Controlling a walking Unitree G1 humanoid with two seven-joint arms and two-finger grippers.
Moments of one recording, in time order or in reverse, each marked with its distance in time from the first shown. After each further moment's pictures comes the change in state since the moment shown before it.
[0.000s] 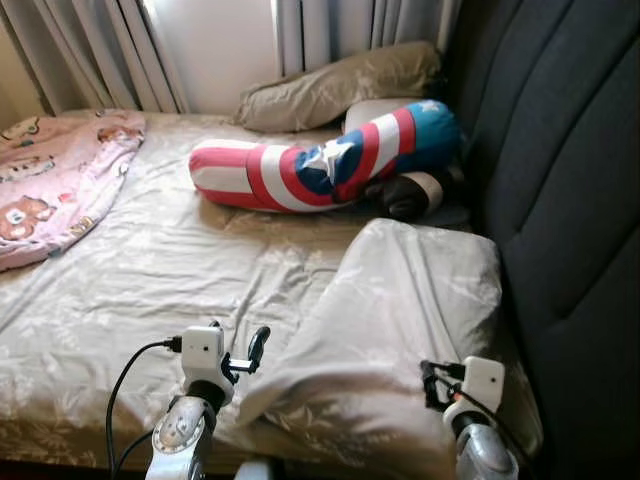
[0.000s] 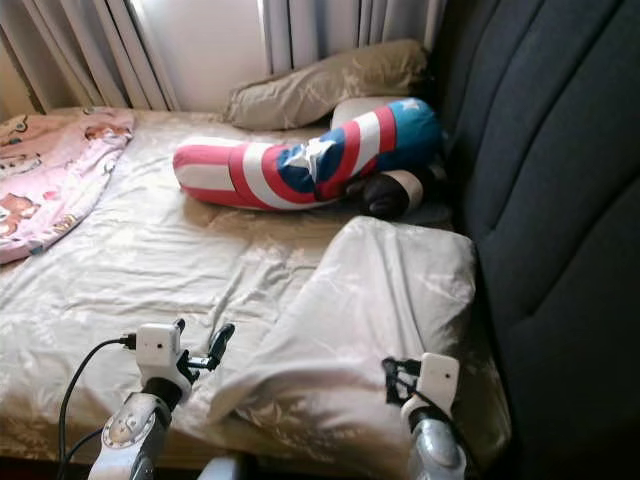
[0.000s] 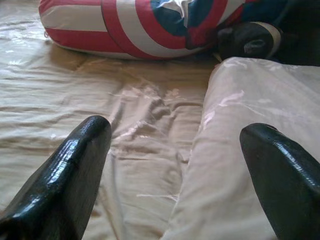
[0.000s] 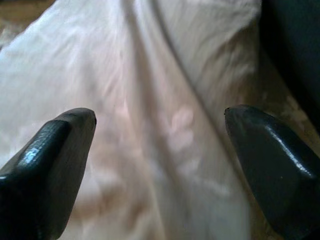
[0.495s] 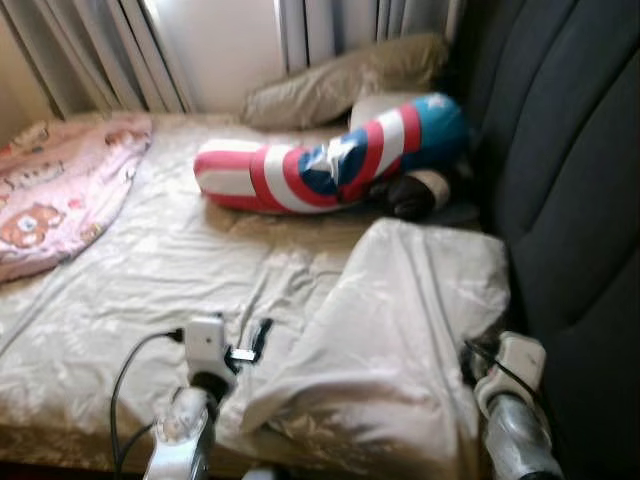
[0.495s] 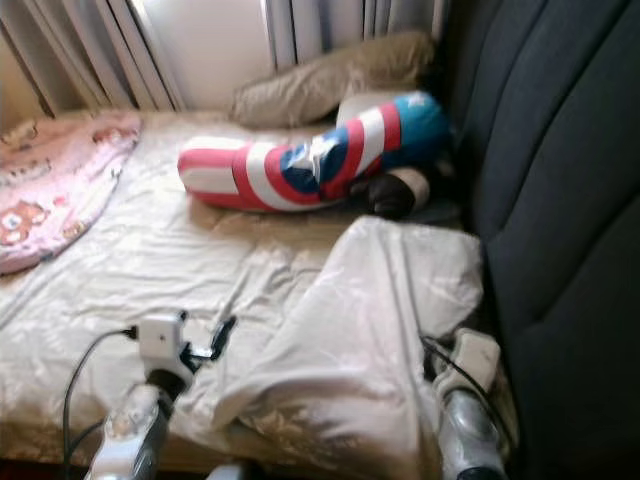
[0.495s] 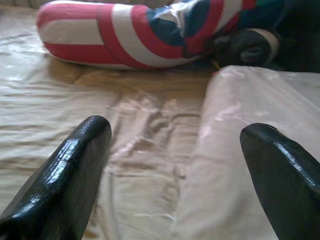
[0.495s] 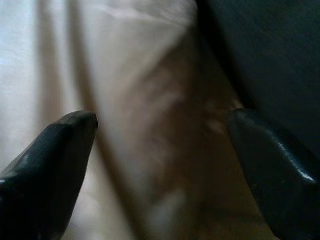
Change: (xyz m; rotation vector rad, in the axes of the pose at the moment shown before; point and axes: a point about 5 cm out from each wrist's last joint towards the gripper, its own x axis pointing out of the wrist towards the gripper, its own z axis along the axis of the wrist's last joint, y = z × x) left arm 0.004 -0.004 0.005 0.001 -0.018 -0.017; right arm 0.014 -0.044 0.023 0.049 0.065 -0.182
